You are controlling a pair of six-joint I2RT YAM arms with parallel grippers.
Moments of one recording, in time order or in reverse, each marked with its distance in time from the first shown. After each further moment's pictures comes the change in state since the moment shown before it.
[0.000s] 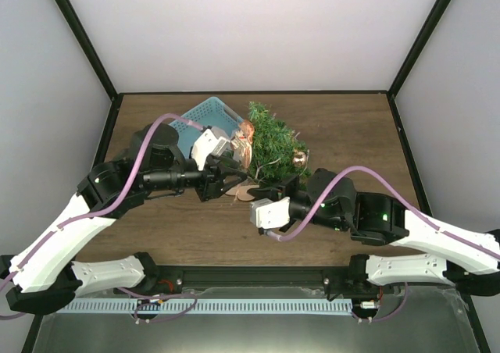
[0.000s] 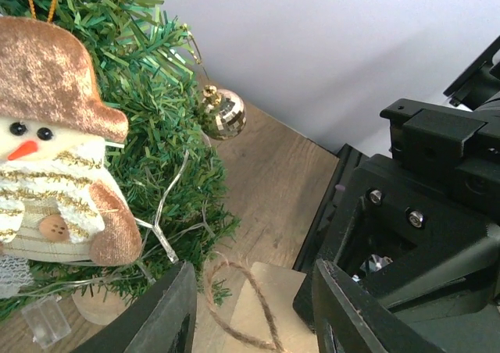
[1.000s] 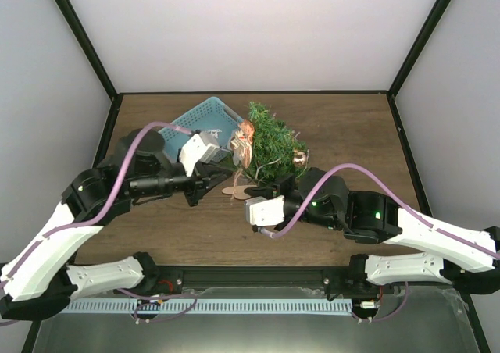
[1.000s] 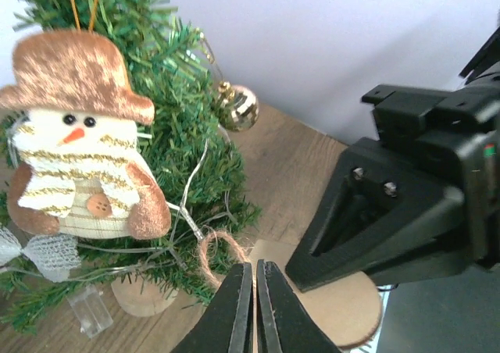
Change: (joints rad) left arm 0.000 -0.046 0.001 -0.067 -0.051 0.096; right arm 0.000 0.043 0.018 -0.010 0.019 0.027
